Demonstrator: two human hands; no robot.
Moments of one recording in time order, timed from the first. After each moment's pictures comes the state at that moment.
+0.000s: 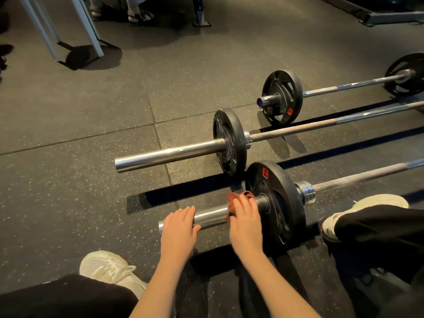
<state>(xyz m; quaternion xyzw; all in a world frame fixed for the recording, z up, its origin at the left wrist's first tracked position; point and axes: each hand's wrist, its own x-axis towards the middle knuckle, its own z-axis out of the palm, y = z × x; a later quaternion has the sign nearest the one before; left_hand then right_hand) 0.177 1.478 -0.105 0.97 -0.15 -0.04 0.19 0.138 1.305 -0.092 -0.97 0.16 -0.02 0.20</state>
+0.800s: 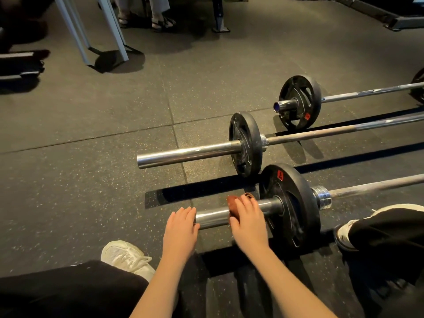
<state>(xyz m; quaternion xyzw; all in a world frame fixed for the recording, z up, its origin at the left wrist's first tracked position) 0.170 1.509 -0.095 0.97 -0.11 -0.09 0.17 0.145 1.317 -0.086 -0.97 0.09 0.01 0.22</state>
